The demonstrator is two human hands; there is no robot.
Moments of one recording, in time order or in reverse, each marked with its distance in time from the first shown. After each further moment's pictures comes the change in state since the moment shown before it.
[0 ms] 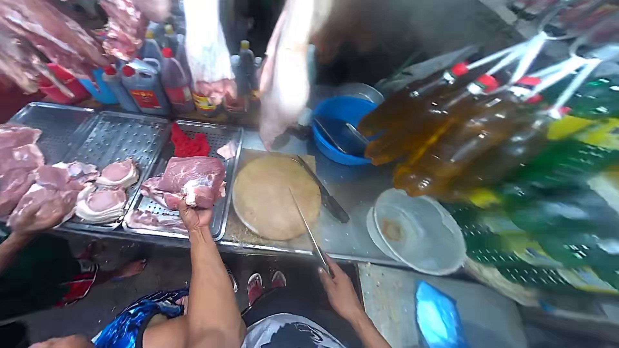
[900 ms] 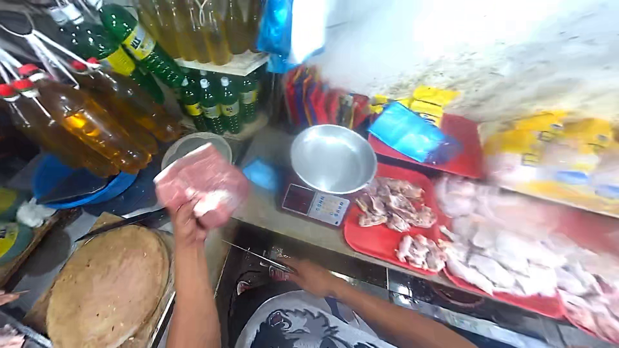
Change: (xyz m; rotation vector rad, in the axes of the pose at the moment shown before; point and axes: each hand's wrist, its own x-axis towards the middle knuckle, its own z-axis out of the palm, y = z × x) left_hand -0.388 -0.222 0.161 0.521 -1.144 -1.088; right_hand -0.265 0.145 0.035 0.307 0.180 0.343
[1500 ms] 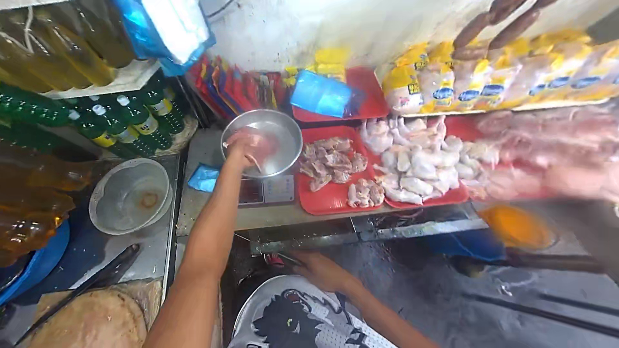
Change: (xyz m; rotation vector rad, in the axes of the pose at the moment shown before) left_hand 0.102 -0.253 0.241 0.466 -0.145 -0.883; right_hand -0.101 0.050 0.019 0.237 0.310 0.209
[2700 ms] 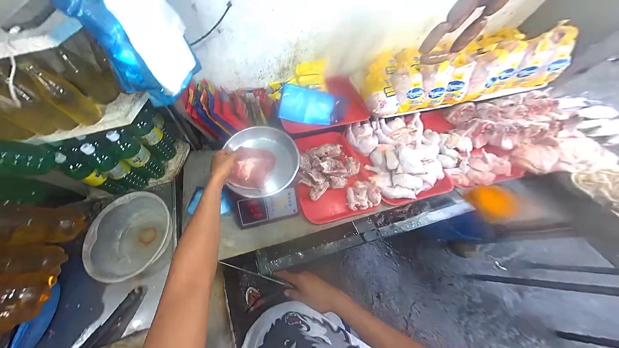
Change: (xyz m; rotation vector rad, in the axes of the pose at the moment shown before) left_hand 0.033 0.056 -0.042 0.794 -0.112 0.448; right_hand 0.046 -0.046 0.033 0.081 0.013 -0.059
